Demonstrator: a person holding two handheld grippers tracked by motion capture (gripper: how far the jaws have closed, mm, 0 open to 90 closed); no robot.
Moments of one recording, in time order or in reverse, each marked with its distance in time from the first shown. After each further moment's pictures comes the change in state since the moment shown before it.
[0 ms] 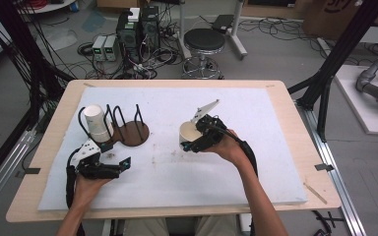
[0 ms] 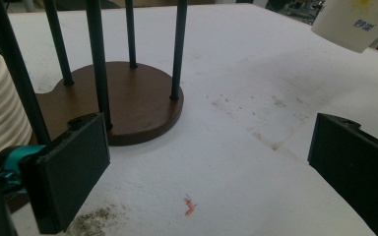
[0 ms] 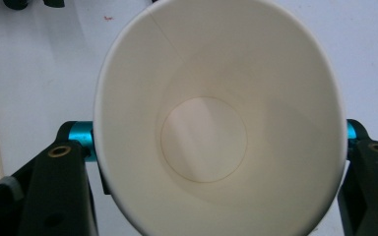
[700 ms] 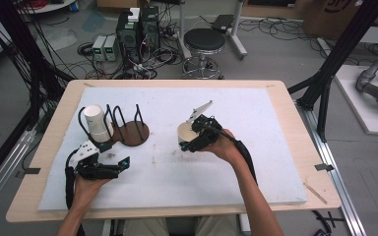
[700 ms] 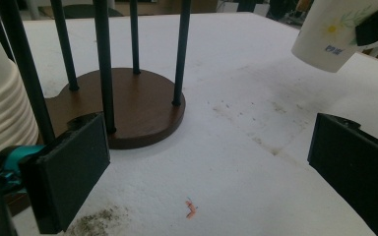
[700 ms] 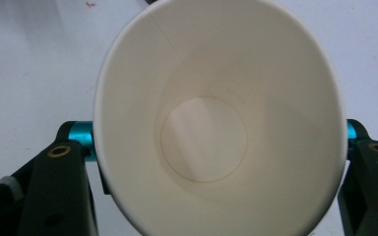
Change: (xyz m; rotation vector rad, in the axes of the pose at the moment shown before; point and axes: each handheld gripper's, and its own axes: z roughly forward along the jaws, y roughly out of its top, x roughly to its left) left arm 0.000 -0.001 -0.003 -0.030 0.006 -0.006; right arm -0.005 0.002 0.019 0.051 -0.030 -0.012
